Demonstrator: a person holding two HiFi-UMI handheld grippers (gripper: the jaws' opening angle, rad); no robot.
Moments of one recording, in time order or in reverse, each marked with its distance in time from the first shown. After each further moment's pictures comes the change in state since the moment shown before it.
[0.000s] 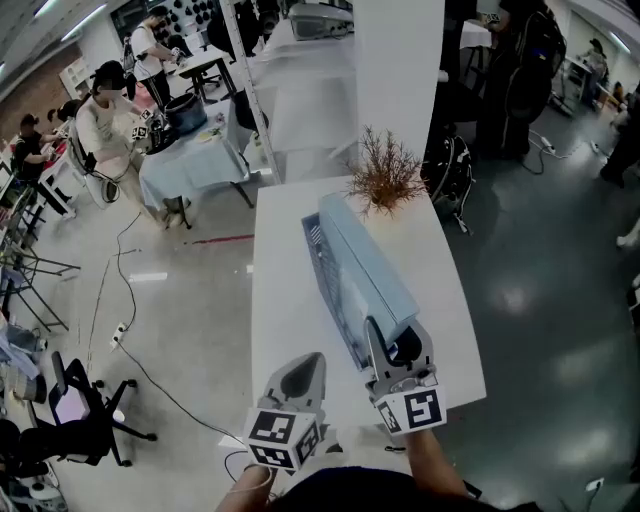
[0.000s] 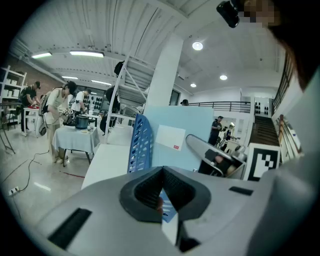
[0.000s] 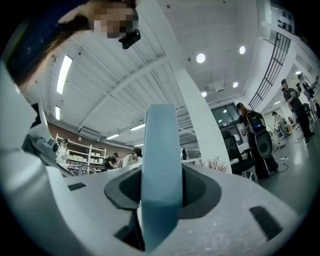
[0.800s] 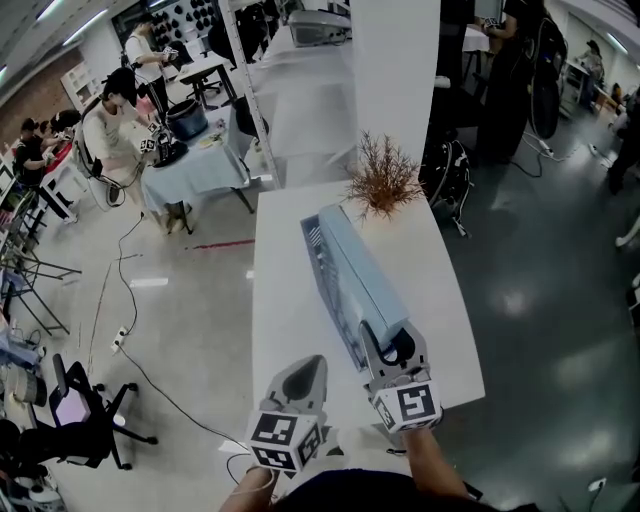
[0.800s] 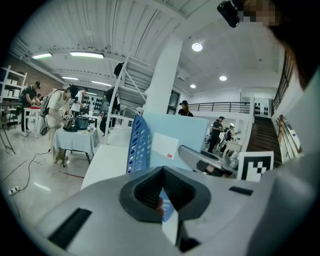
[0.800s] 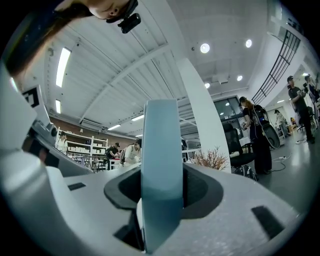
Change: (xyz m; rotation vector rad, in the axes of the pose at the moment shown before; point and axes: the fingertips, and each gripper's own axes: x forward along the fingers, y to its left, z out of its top) left arm -0.004 -0.009 -0.001 0.001 -0.011 0.002; right arm -0.003 0.000 -0.029 -0.022 0.119 0.014
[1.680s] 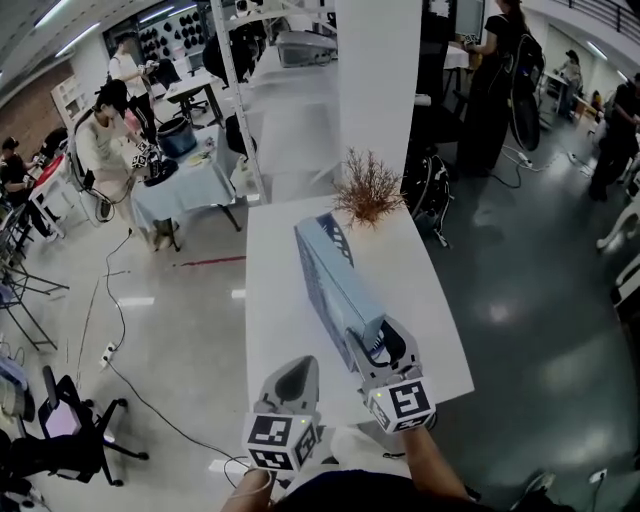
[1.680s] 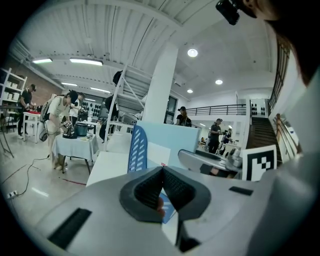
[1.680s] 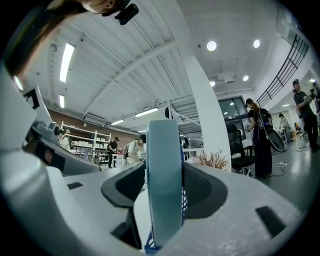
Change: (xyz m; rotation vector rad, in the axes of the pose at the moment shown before) left arm -0.027 -0.003 0.009 0.031 -0.068 -0.006; right arm -0.017 0.023 0.010 -0.032 0.051 0.018
